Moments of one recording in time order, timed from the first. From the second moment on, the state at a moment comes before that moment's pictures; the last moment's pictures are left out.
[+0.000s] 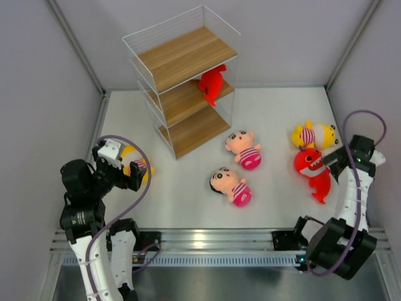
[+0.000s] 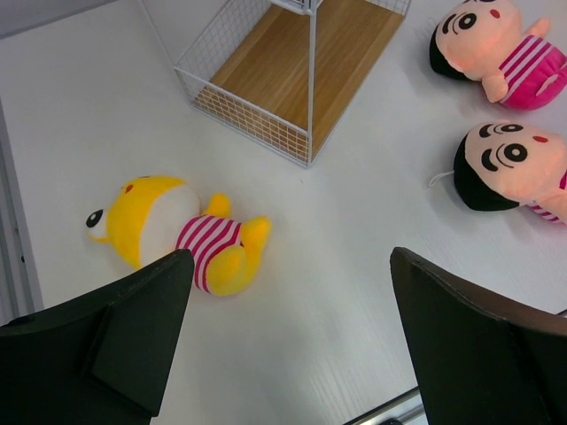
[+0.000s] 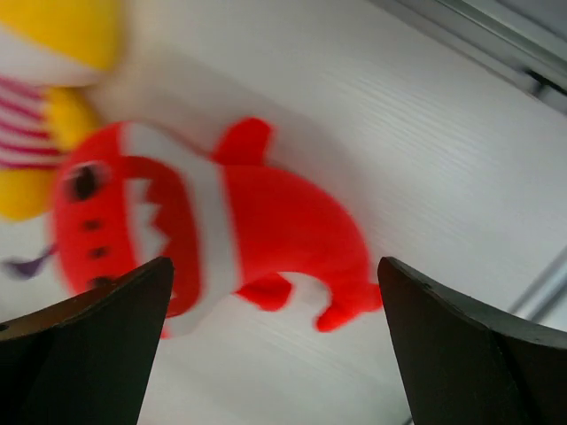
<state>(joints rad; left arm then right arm) 0.27 0.52 1.02 -0.94 0.64 0.28 -0.37 1.06 0.92 -0.75 0.19 0.55</state>
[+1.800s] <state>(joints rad) 0.21 0.51 1.02 -0.94 0.60 0.30 -0.36 0.79 0.82 -0.58 -0.34 0.73</state>
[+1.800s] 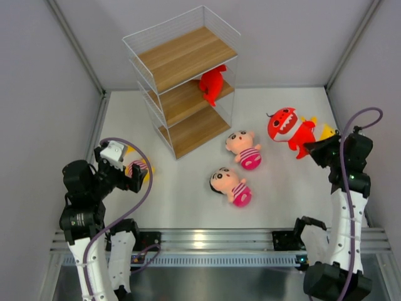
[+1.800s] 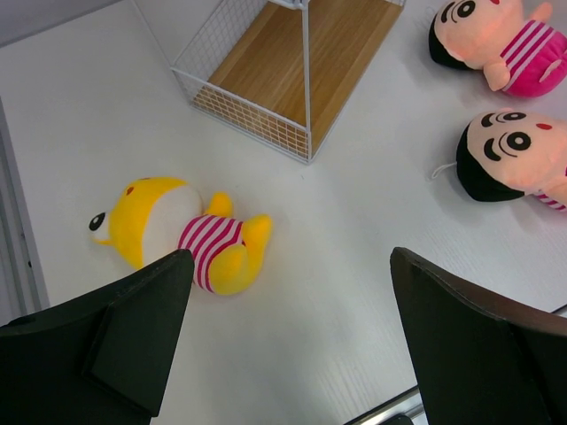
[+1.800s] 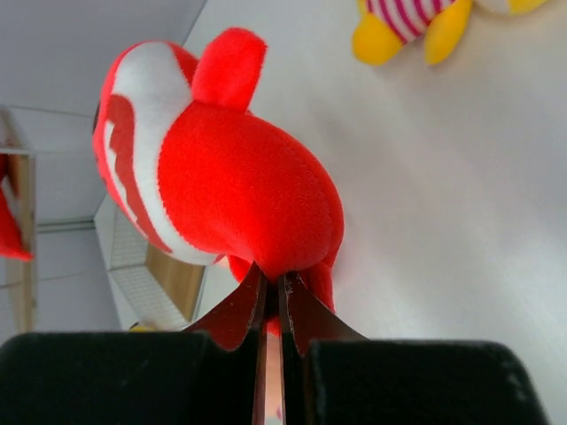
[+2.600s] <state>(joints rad) 0.26 0.63 0.99 -0.86 0.11 0.29 0.62 1.07 1.20 -0.37 -0.12 1.13</state>
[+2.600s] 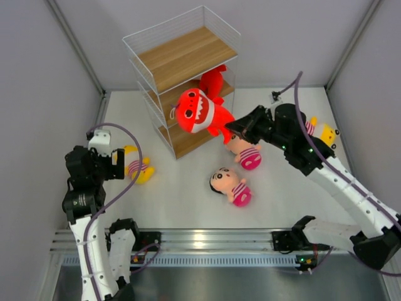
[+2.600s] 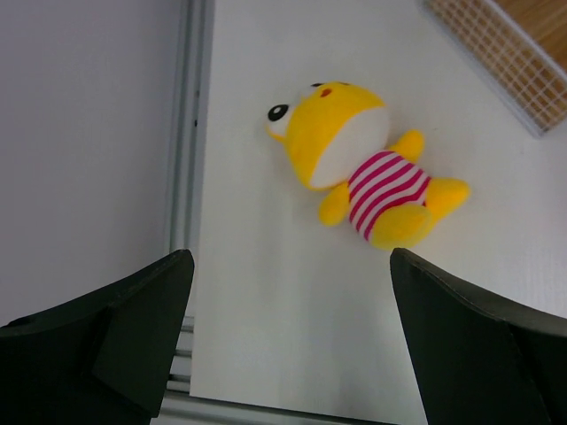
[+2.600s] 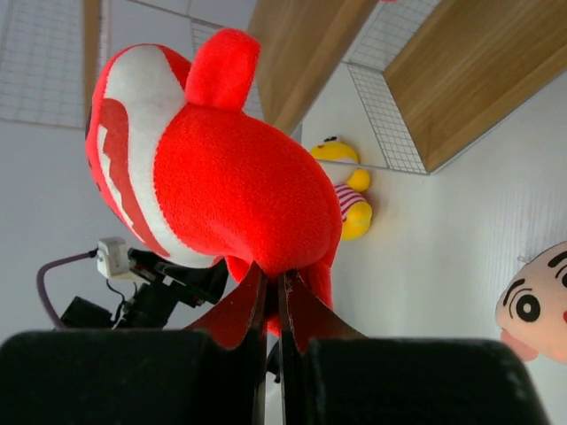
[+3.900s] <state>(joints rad) 0.26 0.57 0.84 -0.81 -0.02 0.35 0.82 1.72 1.56 -0.15 0.33 1.38</state>
